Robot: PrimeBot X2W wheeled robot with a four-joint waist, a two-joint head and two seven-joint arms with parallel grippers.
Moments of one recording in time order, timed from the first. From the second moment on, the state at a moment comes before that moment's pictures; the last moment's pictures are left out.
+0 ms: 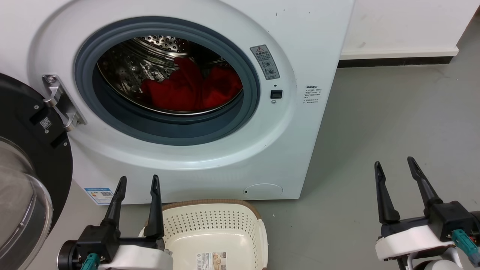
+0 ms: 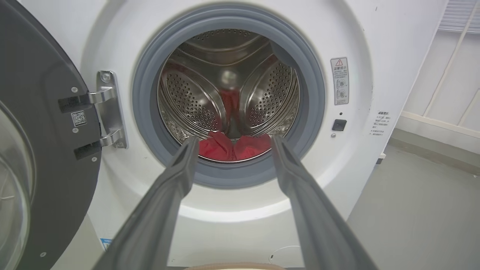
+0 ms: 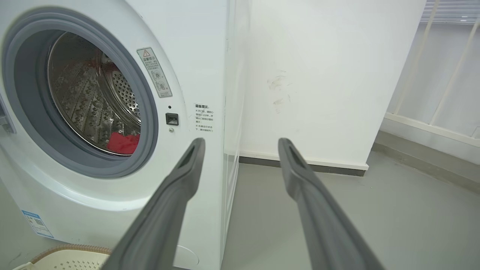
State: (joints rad) left arm 0.06 0.08 -0.06 -0.04 -0.19 0.01 -0.24; right arm -0.01 -0.05 -0.03 0.03 -0.03 0.13 -0.24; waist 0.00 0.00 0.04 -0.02
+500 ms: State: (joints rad) left arm 0.06 0.05 -0.02 -0.03 -0.08 -0.05 -0.26; right arm -0.01 -0.05 -0.04 0.05 -0.05 0.13 -0.26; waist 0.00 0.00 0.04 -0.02
